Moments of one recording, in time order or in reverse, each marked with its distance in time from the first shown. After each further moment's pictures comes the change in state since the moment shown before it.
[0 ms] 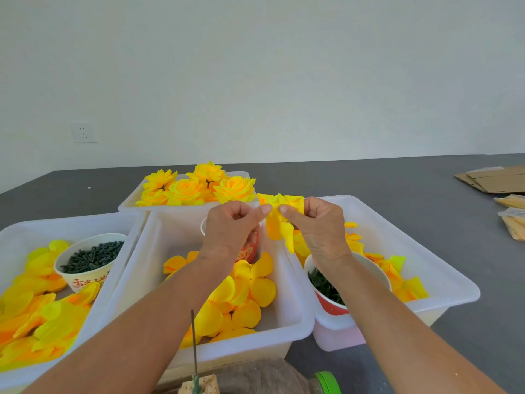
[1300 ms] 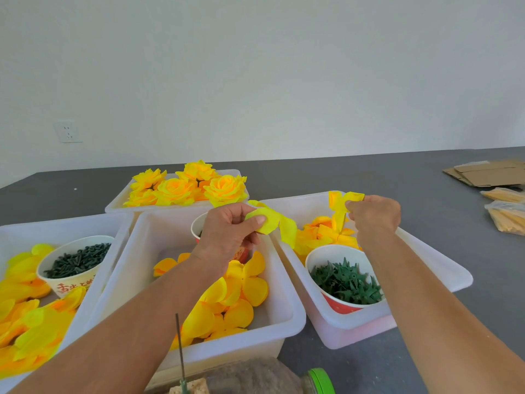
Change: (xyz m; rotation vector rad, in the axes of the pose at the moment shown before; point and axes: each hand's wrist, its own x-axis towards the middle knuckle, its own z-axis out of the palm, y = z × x) left_hand -0.002 -0.004 0.002 -0.117 -0.226 -0.025; right_hand 0.041 0.007 -0.081 -0.247 0.475 0.456
